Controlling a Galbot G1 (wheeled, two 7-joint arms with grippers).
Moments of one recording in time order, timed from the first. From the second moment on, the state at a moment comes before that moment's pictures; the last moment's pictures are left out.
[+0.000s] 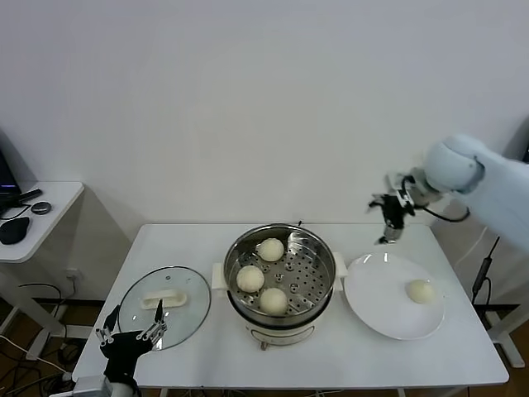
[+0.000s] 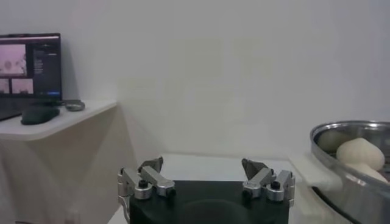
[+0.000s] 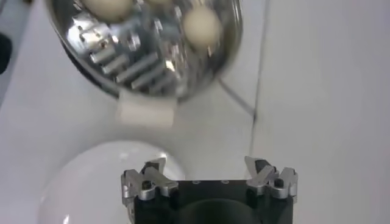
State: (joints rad) left arm 1.77 -1.56 -0.69 -2.32 -0.08 0.26 -0.05; right arm 0.27 0.59 -0.82 1.38 0.03 -0.34 -1.20
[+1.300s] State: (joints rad) left arm 1.82 -1.57 -0.70 -2.32 -0.07 0.26 -0.05; right arm -0.21 0.70 -0.42 0.98 -0.46 0.05 -1.19
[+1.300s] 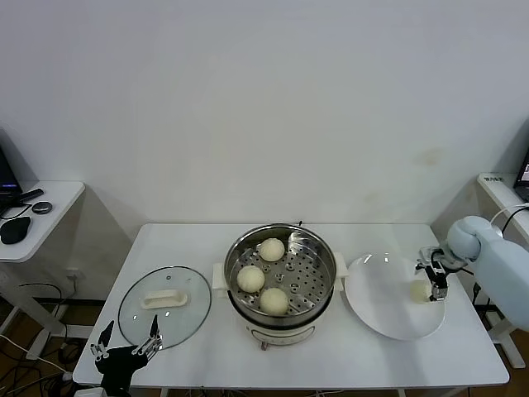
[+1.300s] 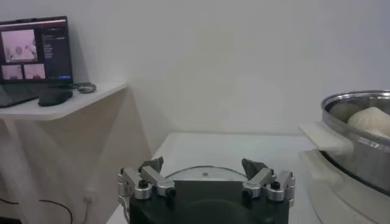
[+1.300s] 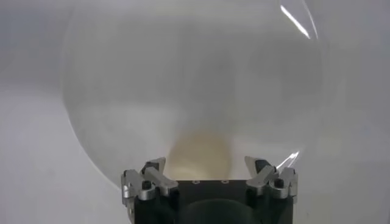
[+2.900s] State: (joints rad) left arm 1.77 -1.57 -0.67 -2.30 -0.06 0.26 -0.05; right arm -0.04 0.66 -0.56 1.09 -0.24 -0.05 -1.26
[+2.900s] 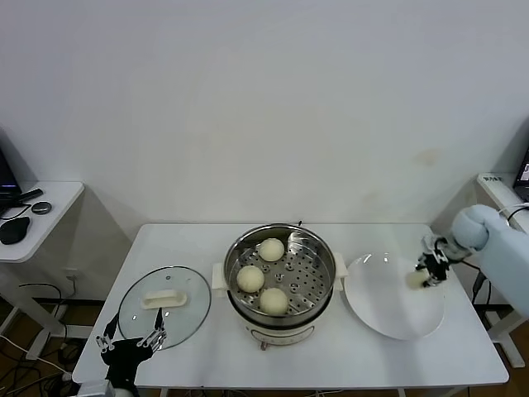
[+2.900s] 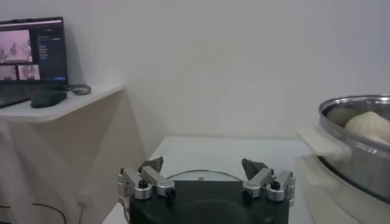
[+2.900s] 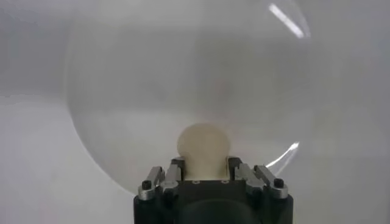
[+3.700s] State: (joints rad) left arm 1.70 -1.56 -0.65 -2.33 -0.08 0.28 -0.05; right arm 0.58 0.87 -1.19 1.35 0.42 -0.40 -1.16
